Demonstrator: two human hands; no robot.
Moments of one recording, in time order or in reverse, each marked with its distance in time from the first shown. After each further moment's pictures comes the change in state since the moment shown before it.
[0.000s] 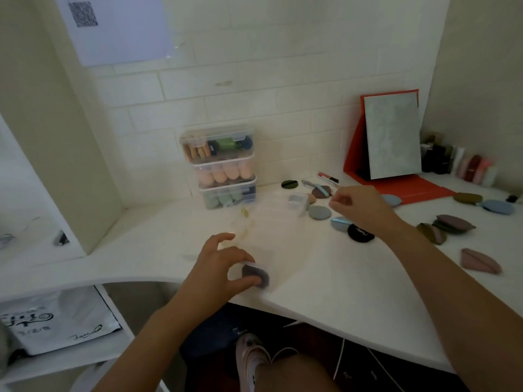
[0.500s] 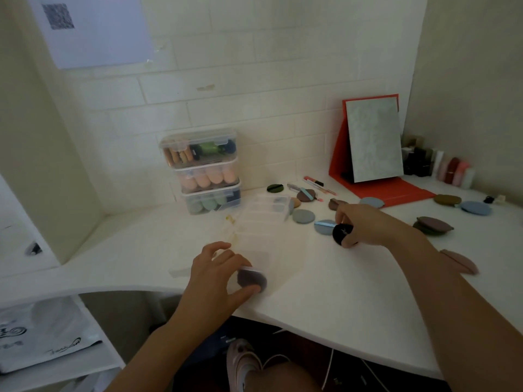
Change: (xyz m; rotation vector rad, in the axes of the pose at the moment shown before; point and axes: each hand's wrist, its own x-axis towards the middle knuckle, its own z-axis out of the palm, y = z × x) left_hand 0.005 0.006 0.037 0.128 0.193 0.143; right_hand -0.009 0.042 -0.013 -0.164 -0.368 0.110
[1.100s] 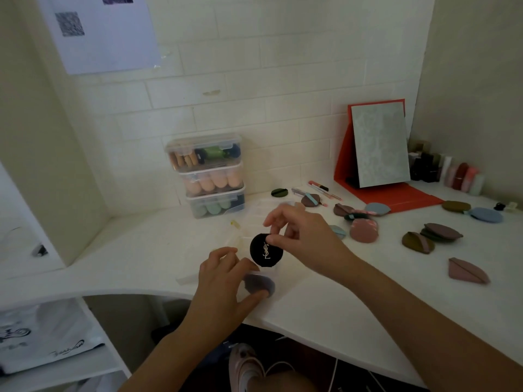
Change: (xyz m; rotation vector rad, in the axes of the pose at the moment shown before) left_hand -0.002 0.005 0.010 0.069 0.046 0.015; right_hand -0.042 -0.113 0.024 0.554 0.238 -0.468
